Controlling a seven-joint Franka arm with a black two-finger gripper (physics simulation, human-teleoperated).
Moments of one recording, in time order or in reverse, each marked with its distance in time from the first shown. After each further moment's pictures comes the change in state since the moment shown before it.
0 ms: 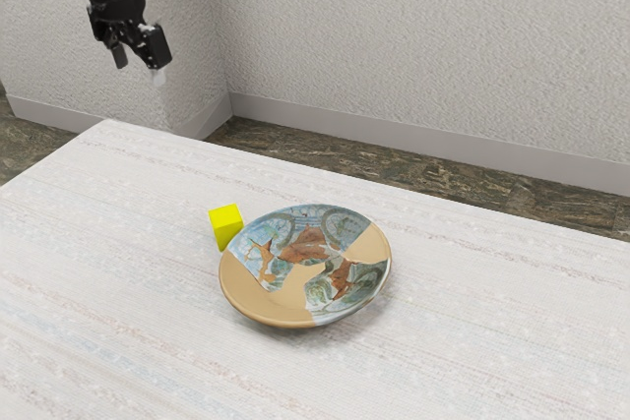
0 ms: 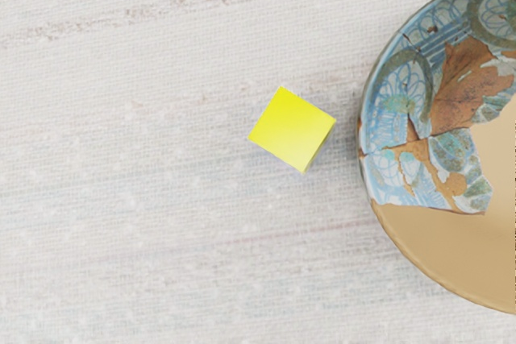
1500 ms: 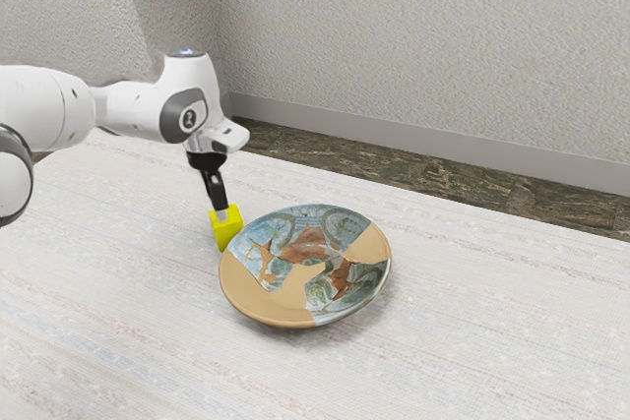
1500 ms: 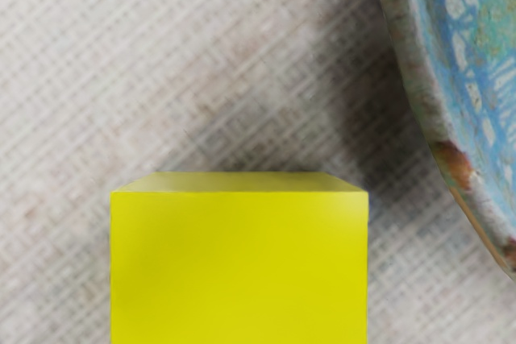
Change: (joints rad) arm 0.271 0.561 -0.285 -0.049 0.029 0.431 0.526
